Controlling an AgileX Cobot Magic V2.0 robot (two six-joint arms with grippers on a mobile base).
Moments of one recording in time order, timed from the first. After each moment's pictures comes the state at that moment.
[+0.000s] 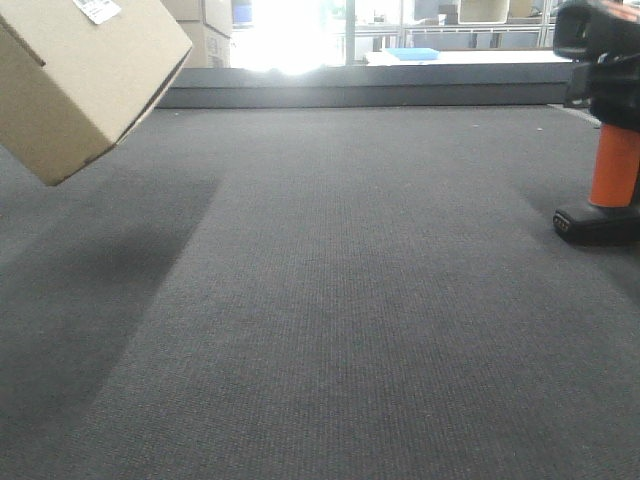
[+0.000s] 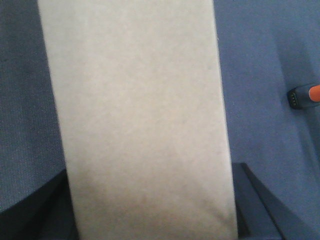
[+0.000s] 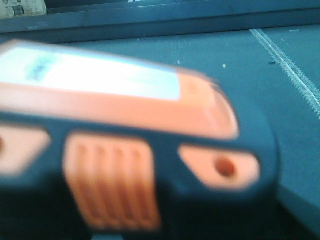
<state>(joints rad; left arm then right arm) 0.06 1.54 -1.56 -0.50 1.23 0.20 0.04 1.50 -0.52 0.21 -0.71 -0.02</state>
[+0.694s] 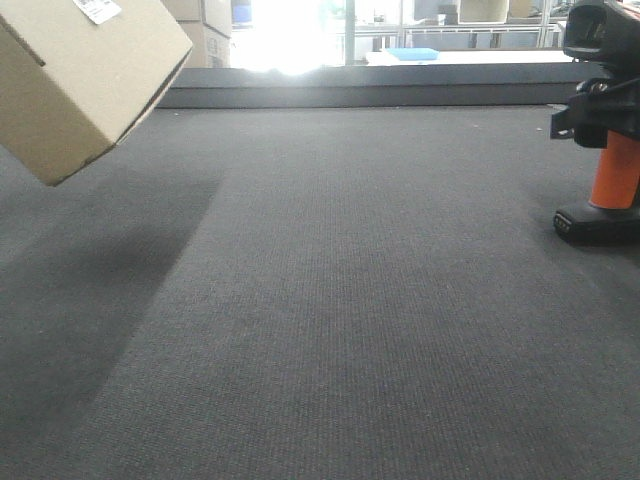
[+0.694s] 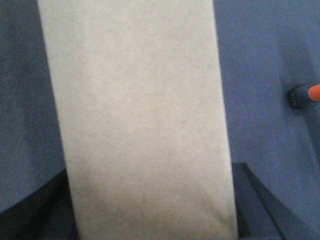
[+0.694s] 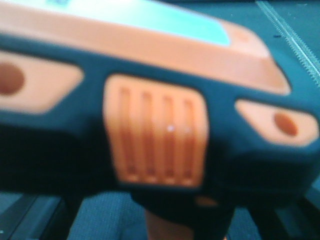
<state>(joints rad) 0.06 1.54 -1.56 -0.50 1.23 0.20 0.04 1.50 -0.52 0.21 -0.58 -0.08</state>
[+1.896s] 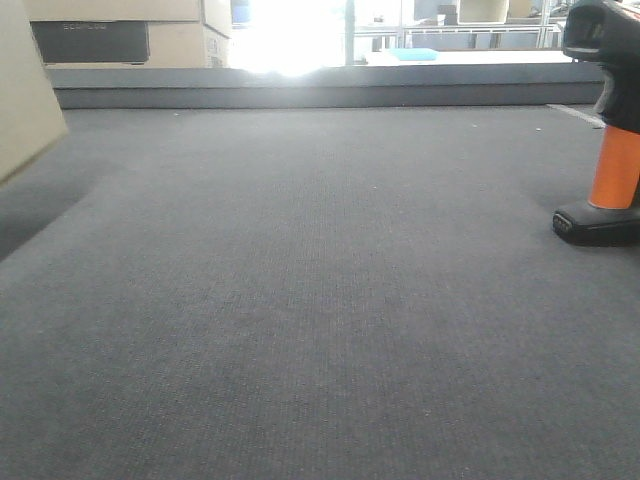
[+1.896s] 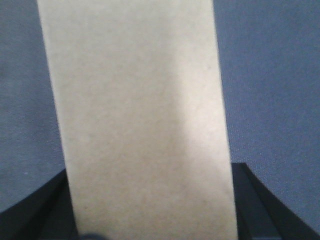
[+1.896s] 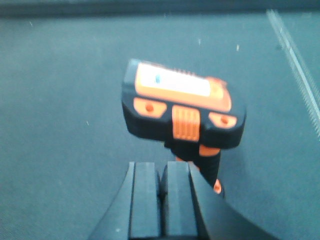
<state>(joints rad) 0.06 1.60 -1.56 -0.03 1.23 0.20 0.04 0.83 -0.52 0.21 0.07 -0.08</state>
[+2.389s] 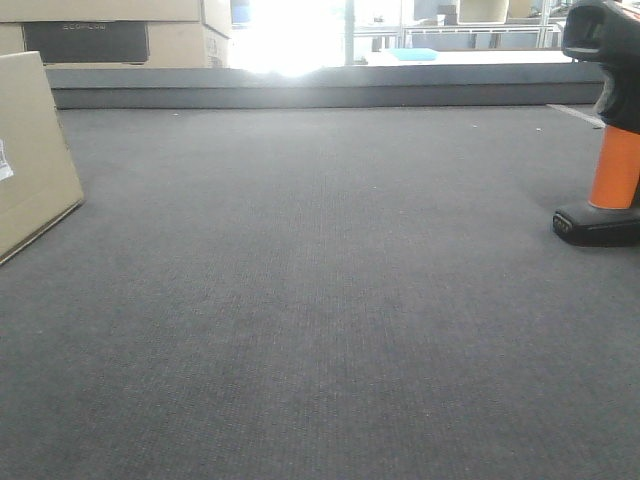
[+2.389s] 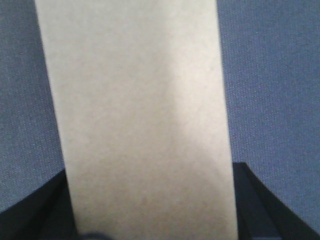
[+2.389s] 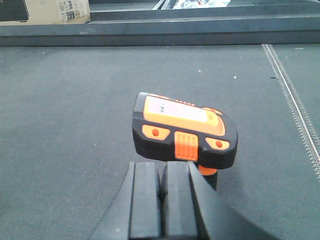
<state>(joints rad) 0.06 1.72 -1.56 -0.03 1.23 0.20 0.04 0.75 -0.52 0.21 0.08 -0.08</state>
